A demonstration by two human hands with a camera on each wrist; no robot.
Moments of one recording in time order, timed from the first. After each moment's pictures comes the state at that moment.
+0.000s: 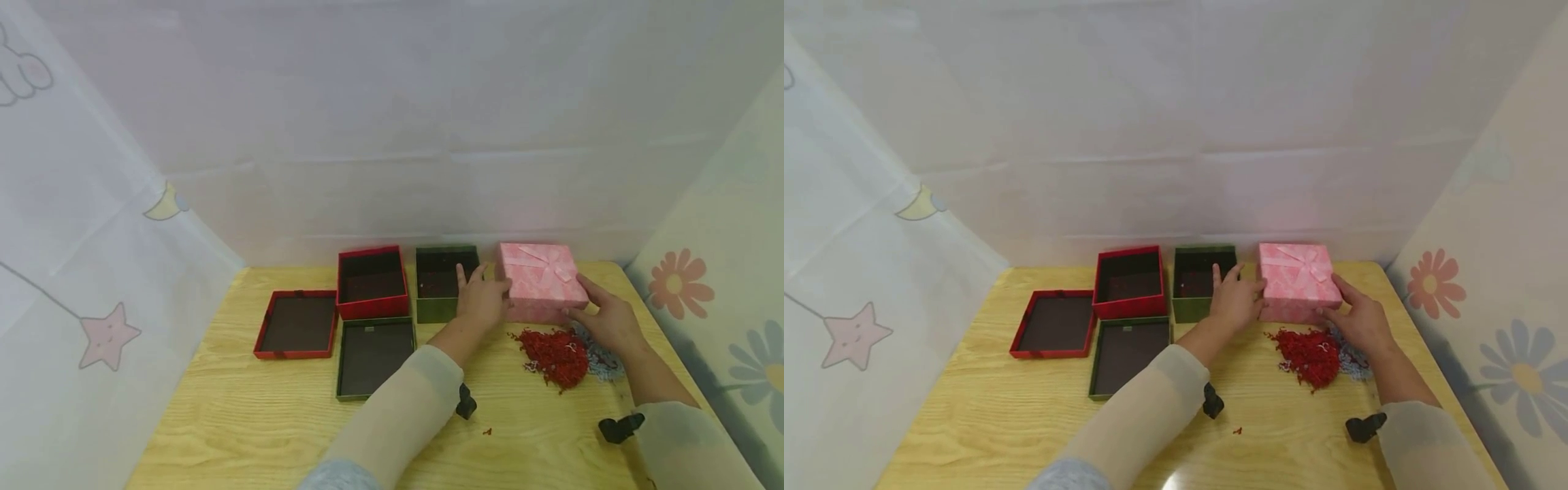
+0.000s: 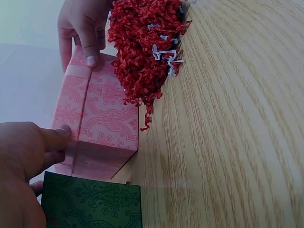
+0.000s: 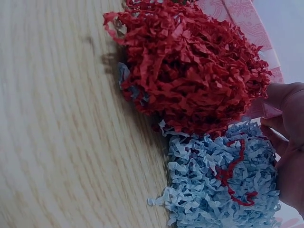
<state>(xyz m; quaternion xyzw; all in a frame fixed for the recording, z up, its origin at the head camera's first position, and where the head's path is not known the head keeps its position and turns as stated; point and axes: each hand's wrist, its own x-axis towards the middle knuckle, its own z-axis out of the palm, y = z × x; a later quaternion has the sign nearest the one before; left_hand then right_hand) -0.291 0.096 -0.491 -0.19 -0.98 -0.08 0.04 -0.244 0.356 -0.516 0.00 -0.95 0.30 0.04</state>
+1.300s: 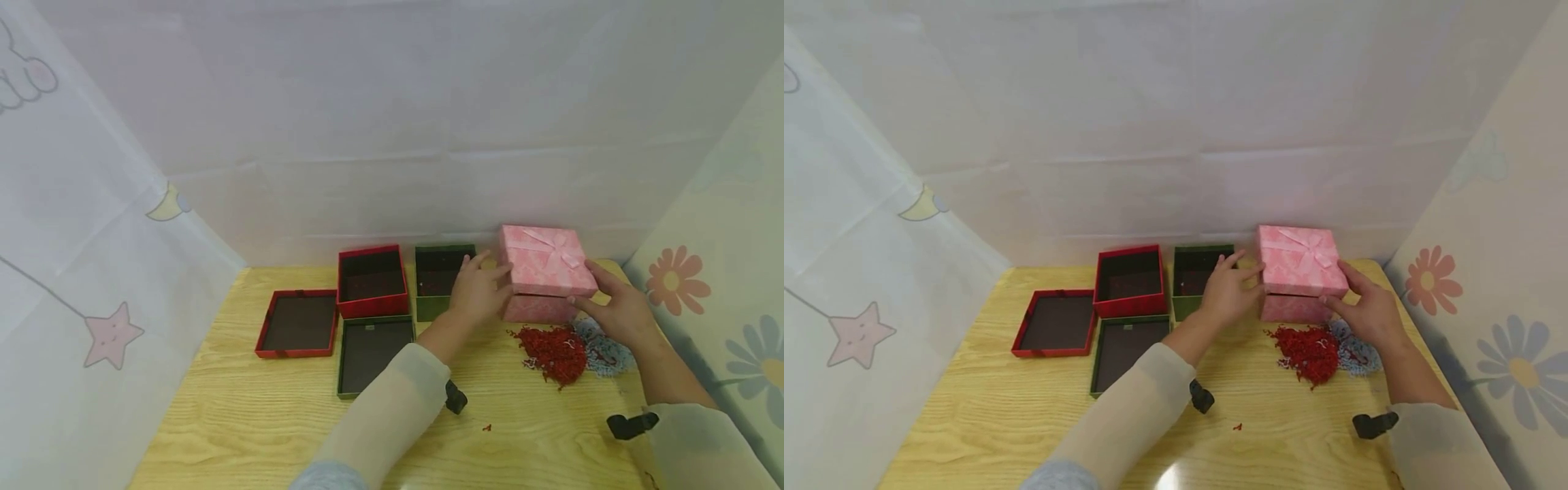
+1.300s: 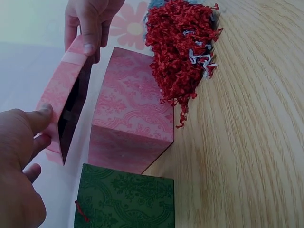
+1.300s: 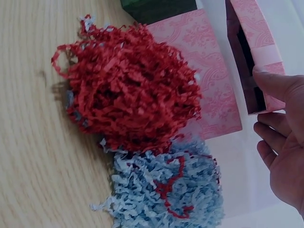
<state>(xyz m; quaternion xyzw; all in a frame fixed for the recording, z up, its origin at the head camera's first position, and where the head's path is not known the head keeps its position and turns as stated) -0.289 0.075 -0.465 -0.23 -0.95 -0.21 0.09 -0.227 0.352 -0.475 0.03 -0.94 0.33 0.09</state>
